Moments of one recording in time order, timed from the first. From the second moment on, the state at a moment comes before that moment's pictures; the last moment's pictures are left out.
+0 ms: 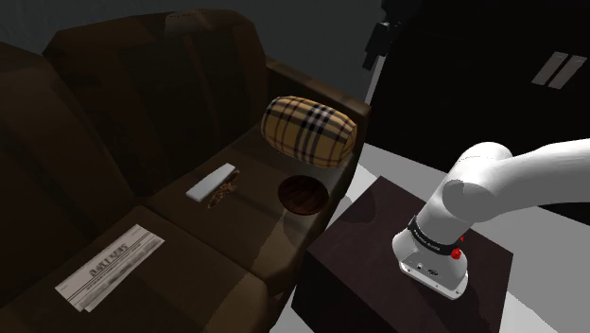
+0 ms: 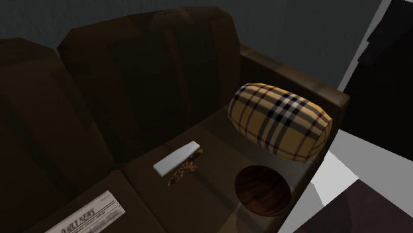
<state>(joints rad) 0.00 -0.82 0.06 -2.28 -0.09 1.65 -0.11</state>
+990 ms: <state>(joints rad) 0.02 -0.37 0.18 -2.17 -0.05 1.82 0.02</state>
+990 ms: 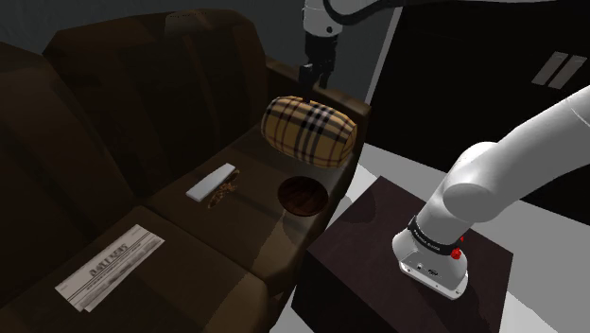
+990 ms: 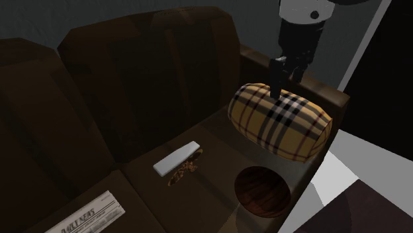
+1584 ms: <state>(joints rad) 0.04 -0.03 0.24 -2.02 -0.08 1.87 0.11</state>
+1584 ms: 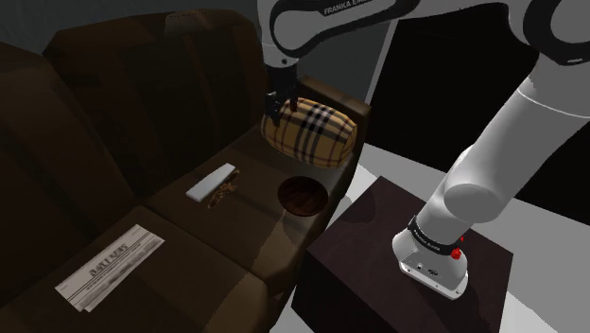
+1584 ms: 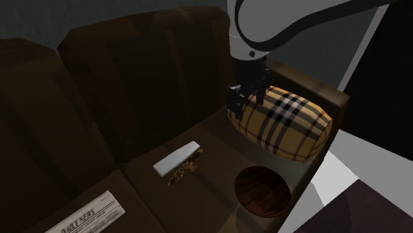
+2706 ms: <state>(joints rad) 0.16 0.67 0.26 -1.47 -0.14 1.79 0.22</state>
